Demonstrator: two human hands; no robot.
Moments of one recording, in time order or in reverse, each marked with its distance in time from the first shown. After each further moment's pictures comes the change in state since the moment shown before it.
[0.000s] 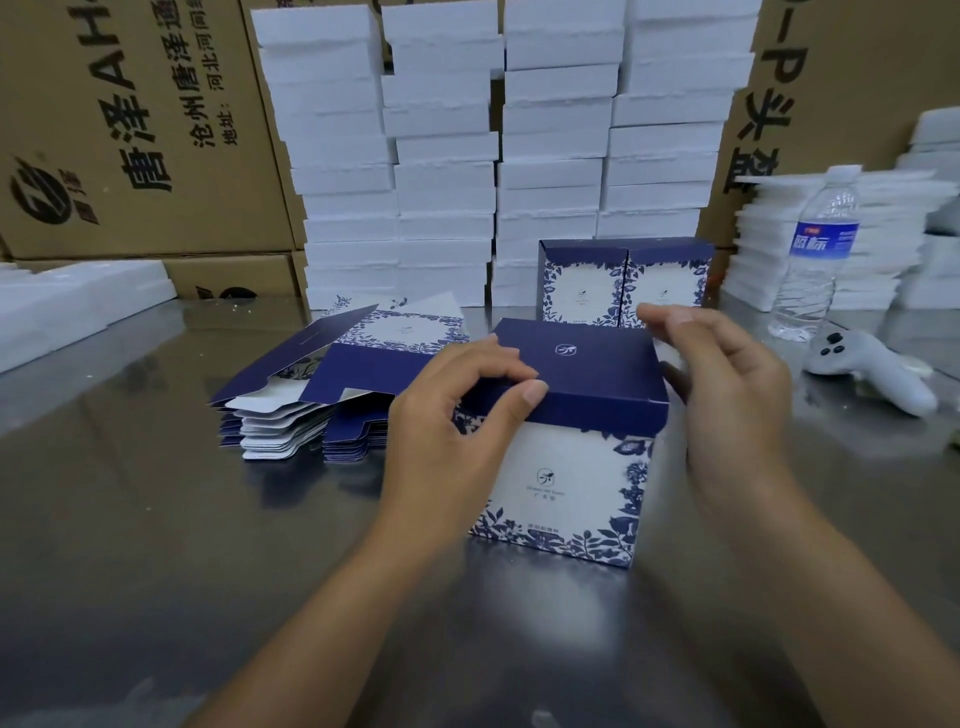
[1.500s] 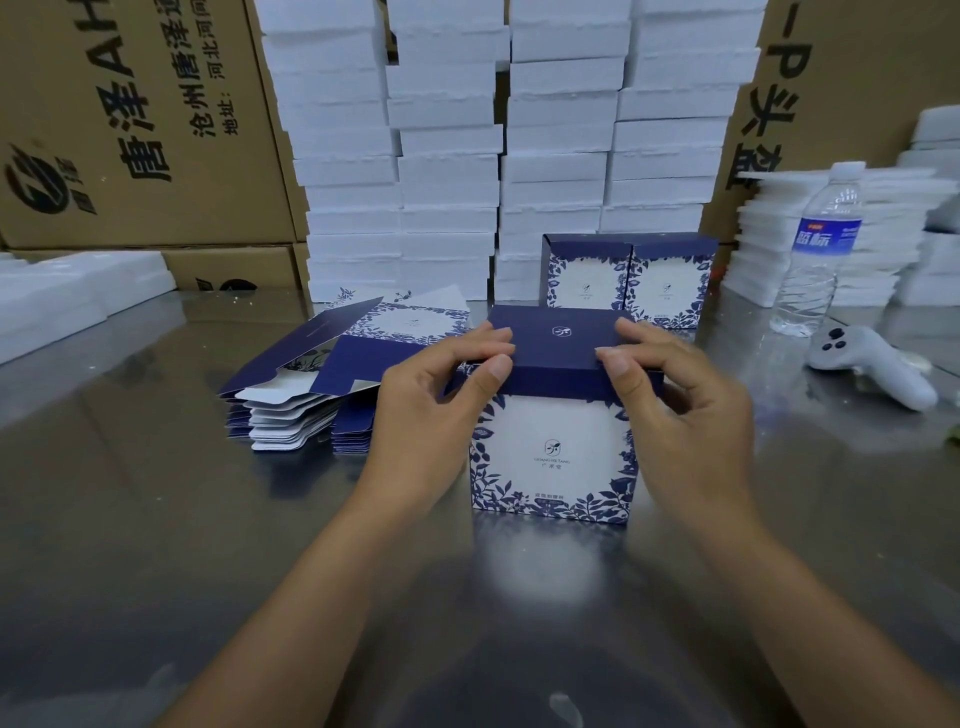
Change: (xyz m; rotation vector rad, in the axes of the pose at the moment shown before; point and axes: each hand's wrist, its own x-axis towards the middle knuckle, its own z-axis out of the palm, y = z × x) left_hand 0.012 -0.022 -0.016 -0.279 -0.024 -0.193; right_hand -0.022 0.024 0.007 -0.249 -0.092 -0.229
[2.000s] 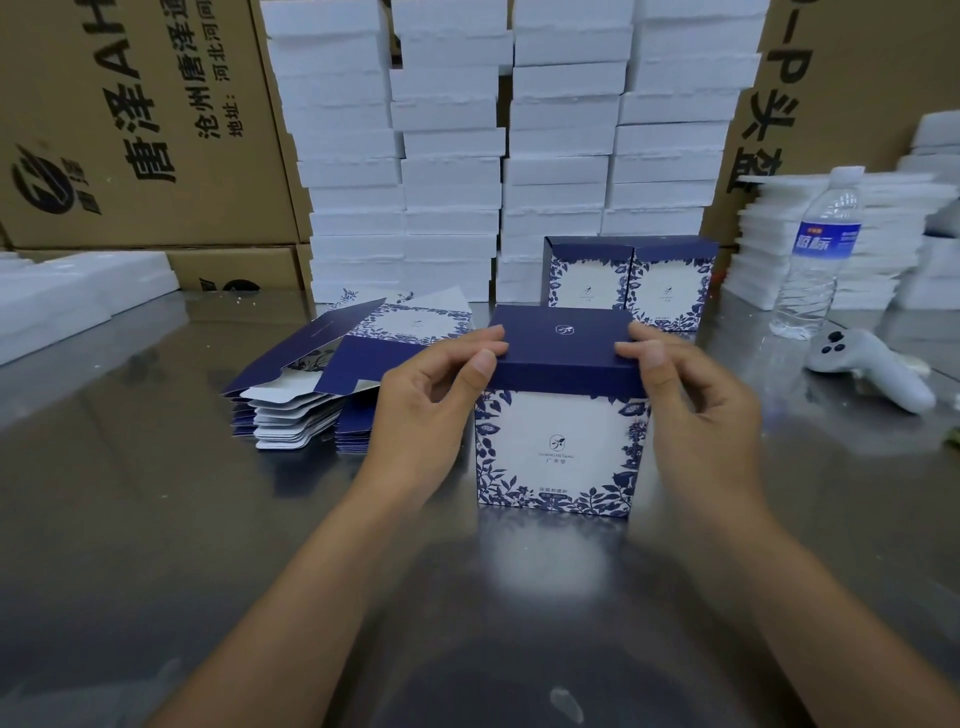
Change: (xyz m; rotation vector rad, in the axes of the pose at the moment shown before) left_hand 0.002 -0.005 -0.005 -0.051 -0.010 -0.077; right_hand 0.003 0.015 -0.005 0.185 0.002 0.075
